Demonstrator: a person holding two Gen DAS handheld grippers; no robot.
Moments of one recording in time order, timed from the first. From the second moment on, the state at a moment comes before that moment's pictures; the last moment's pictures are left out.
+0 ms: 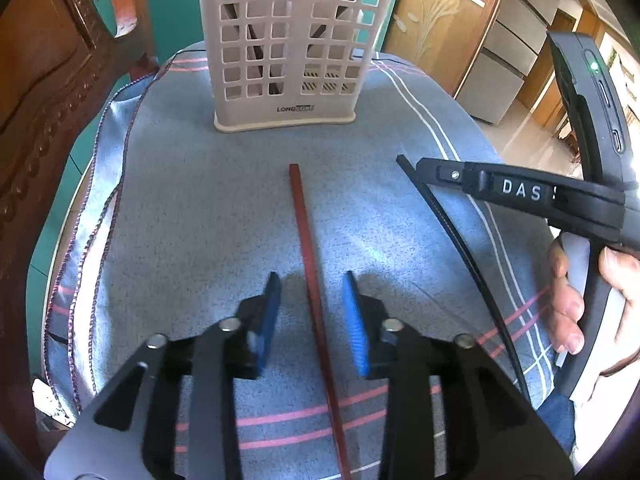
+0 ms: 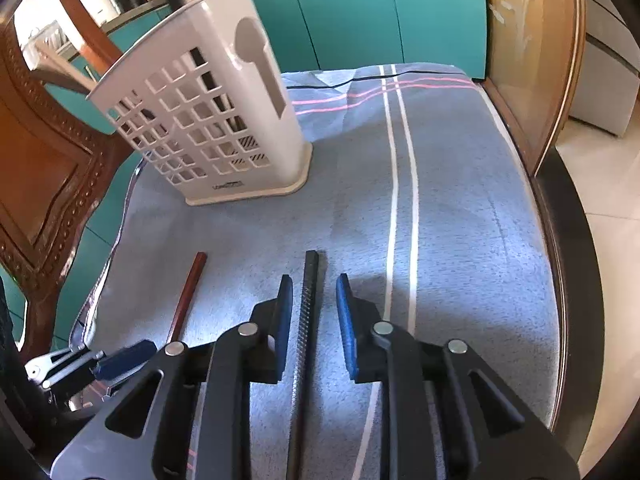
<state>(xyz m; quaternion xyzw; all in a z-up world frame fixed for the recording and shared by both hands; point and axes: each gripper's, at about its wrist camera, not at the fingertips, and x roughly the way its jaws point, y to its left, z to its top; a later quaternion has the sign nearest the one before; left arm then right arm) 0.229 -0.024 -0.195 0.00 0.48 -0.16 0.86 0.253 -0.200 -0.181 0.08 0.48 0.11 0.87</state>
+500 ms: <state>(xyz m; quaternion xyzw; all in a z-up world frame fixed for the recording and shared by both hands) 0.232 -0.016 -0.198 0.00 0.48 -0.13 0.87 0.249 -0.196 -0.186 0.05 0.49 0.10 0.87</state>
